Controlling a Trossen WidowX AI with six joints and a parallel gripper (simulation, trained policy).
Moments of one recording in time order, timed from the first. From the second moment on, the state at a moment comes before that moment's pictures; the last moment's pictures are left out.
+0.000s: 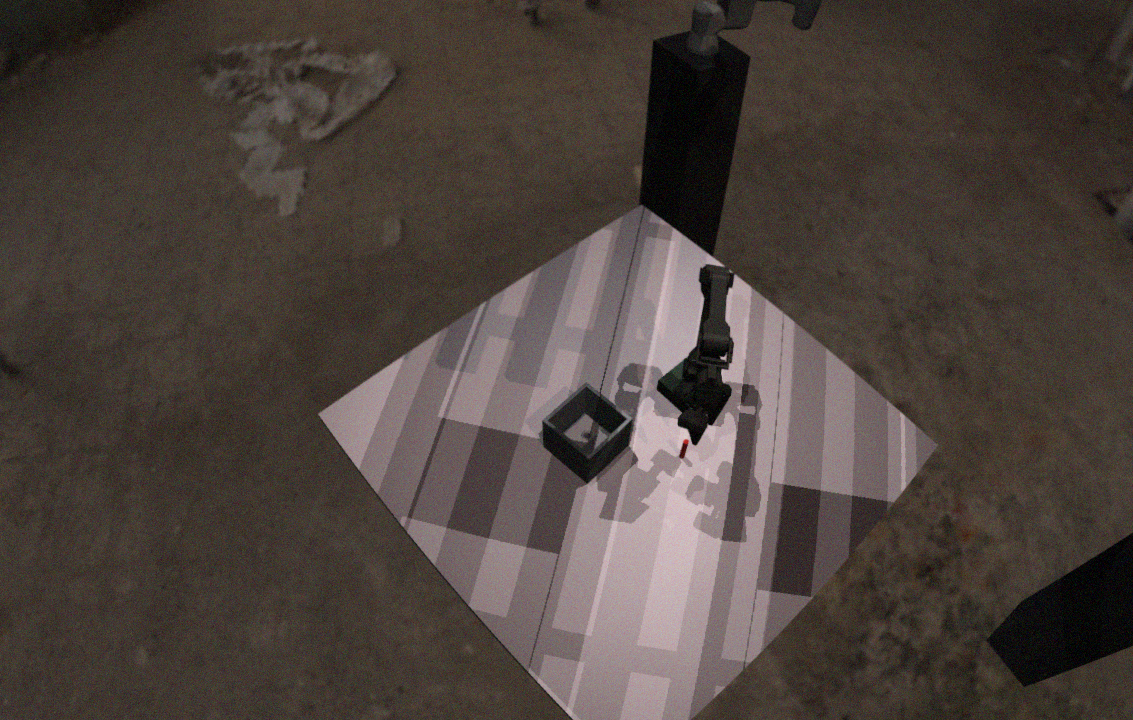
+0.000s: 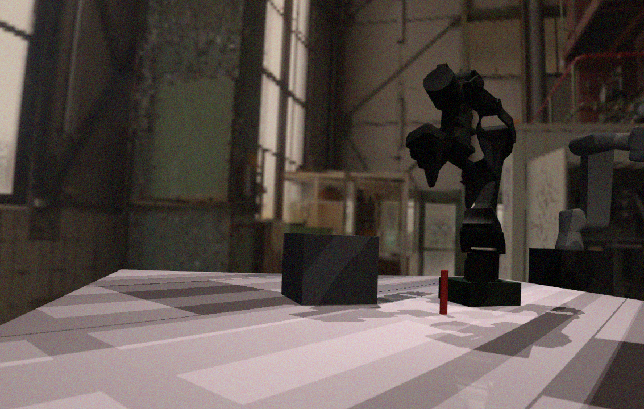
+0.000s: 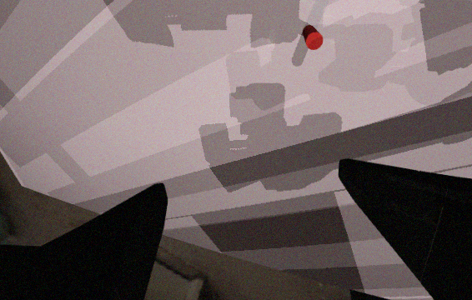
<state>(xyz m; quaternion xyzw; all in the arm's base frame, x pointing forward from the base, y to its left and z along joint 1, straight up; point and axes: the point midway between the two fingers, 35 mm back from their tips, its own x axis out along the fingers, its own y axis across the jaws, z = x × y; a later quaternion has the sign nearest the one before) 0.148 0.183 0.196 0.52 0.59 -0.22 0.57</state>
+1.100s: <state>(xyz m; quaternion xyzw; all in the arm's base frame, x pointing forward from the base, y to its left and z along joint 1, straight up) 0.133 0.141 0.074 0.39 0.64 -0.39 0.54</state>
